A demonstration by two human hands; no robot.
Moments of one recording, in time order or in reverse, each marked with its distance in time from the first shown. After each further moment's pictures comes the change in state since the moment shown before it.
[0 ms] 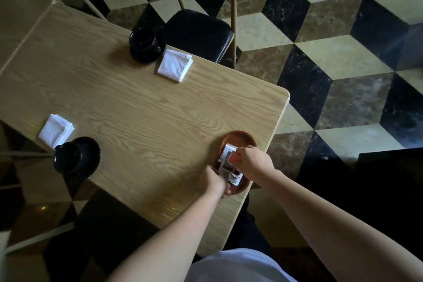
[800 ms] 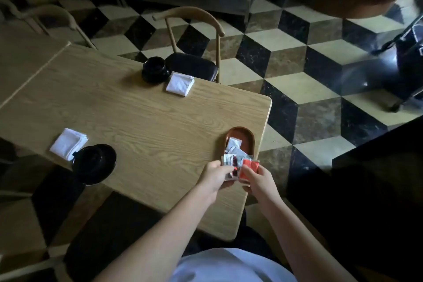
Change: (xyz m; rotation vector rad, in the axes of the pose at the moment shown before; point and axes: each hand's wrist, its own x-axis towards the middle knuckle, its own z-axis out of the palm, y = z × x) left_hand -0.085 -0.037 -0.104 -0.151 -0.460 0.334; right_hand -0.177 -0.094 0.030 1.329 0.309 0.386
